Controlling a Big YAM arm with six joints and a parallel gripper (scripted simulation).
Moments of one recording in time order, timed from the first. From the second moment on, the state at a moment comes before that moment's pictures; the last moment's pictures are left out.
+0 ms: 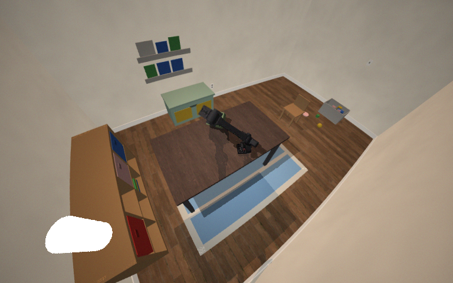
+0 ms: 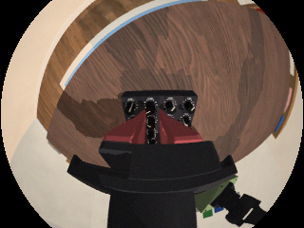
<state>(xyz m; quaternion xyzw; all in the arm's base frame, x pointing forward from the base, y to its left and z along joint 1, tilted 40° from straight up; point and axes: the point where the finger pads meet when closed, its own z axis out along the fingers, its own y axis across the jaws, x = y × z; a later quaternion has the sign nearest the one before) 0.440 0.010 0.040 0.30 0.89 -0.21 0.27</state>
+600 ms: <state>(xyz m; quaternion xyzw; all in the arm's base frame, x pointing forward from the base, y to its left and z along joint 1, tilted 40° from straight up) 0.440 0.011 0.039 0.30 0.89 -0.21 0.27</state>
